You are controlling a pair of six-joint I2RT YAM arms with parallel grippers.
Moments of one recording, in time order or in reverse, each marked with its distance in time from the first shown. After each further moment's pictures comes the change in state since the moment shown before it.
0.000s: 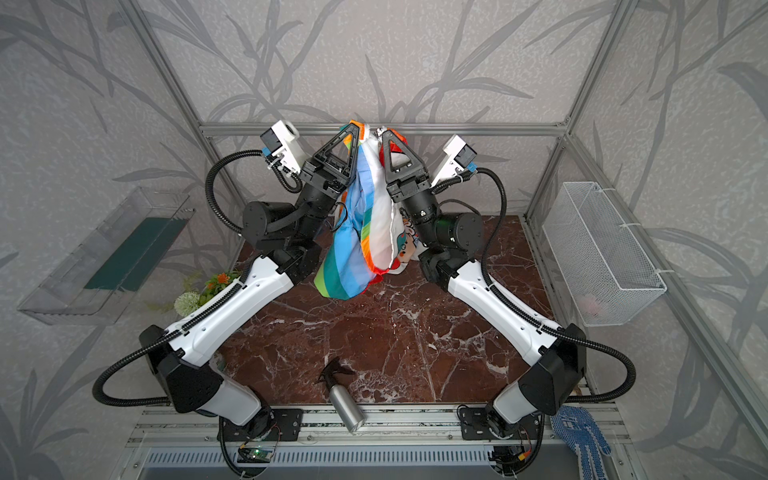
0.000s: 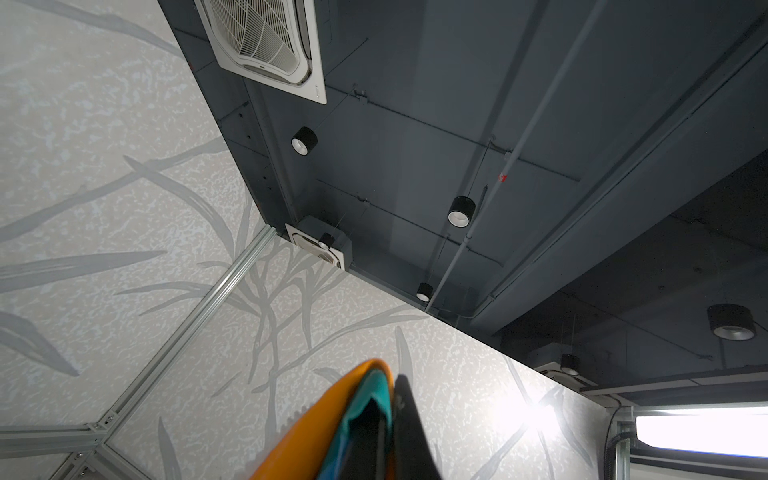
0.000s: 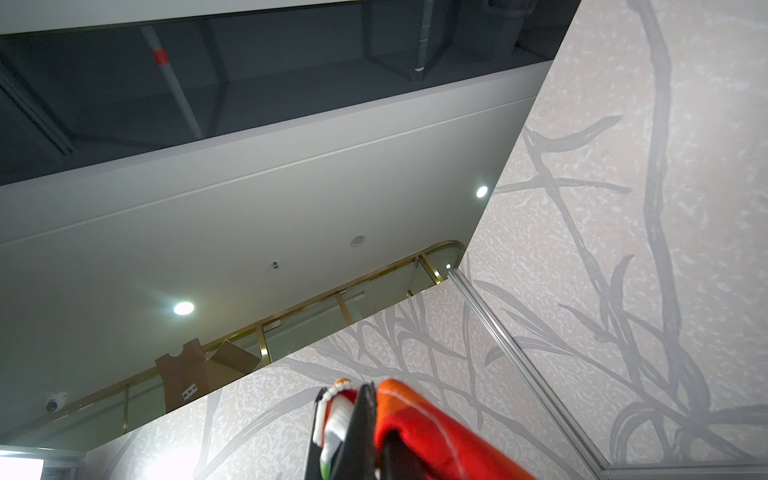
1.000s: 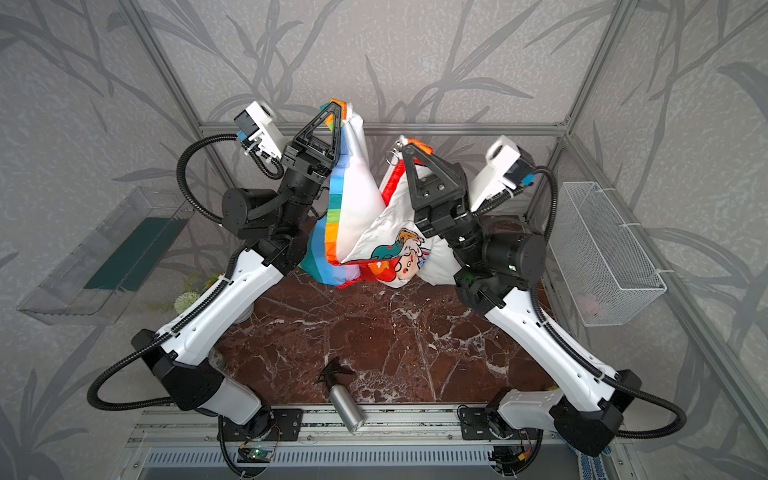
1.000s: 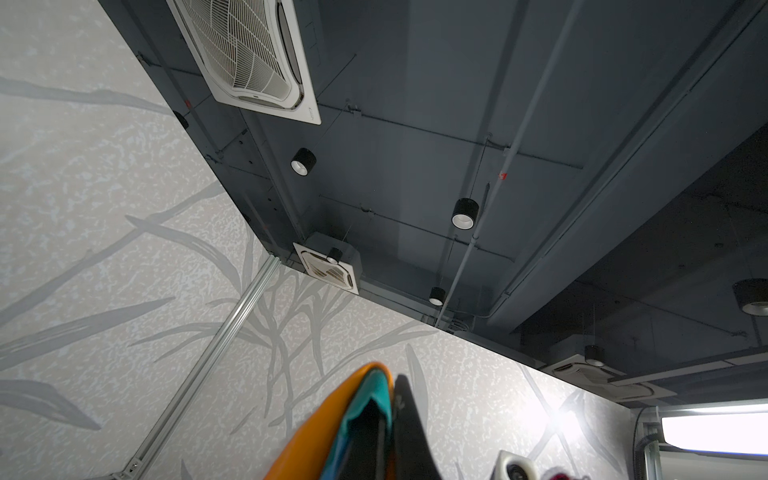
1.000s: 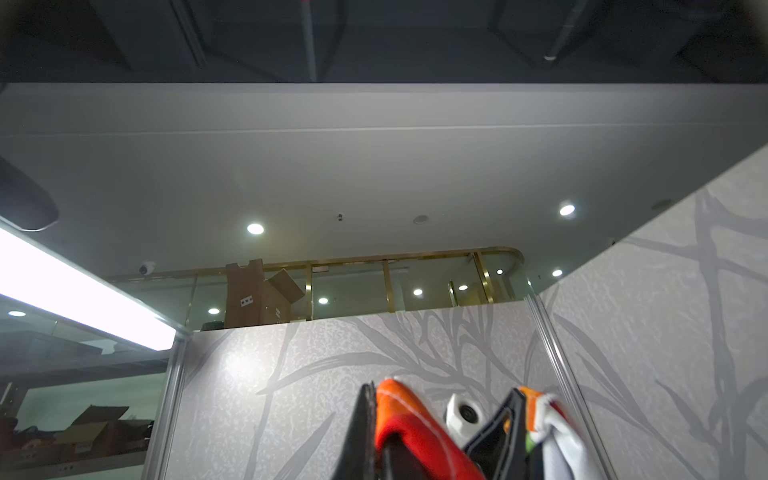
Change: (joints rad) left arm 0.052 0.014 0.135 -0.085 0.028 0.066; right arm 0.059 -0.283 -0.012 -0.119 -0.229 -0.277
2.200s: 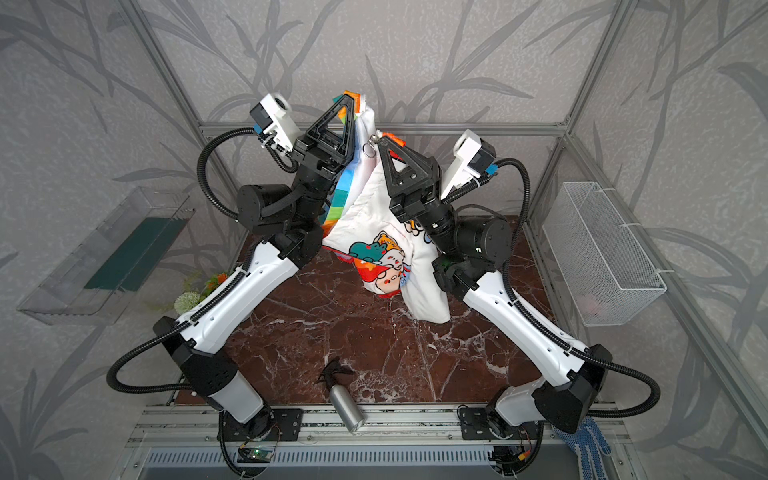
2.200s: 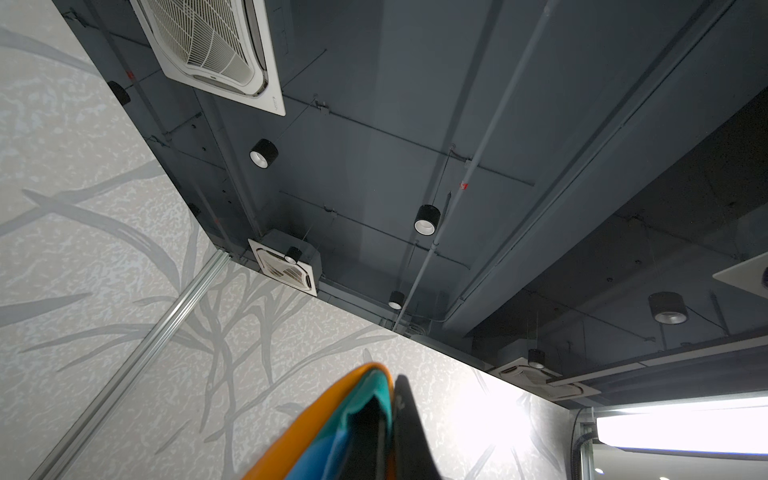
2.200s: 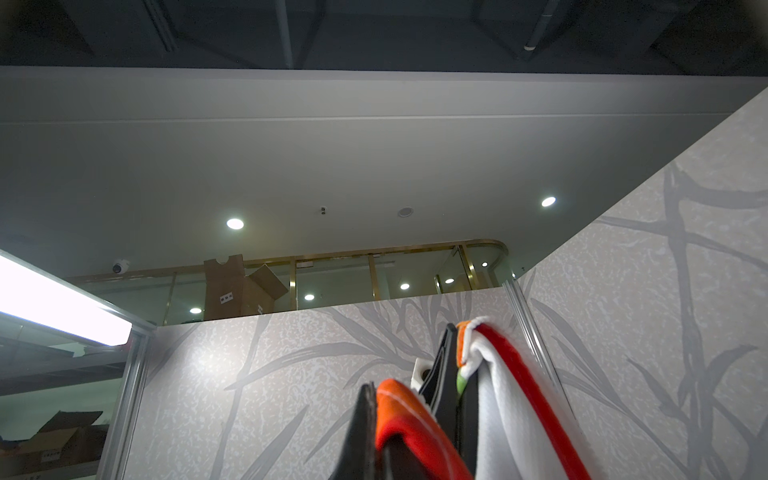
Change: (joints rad) left arm -0.057 0.101 0.124 0.062 0.016 -0.093; right arm -0.013 0.178 0.051 0.056 0.031 0.034
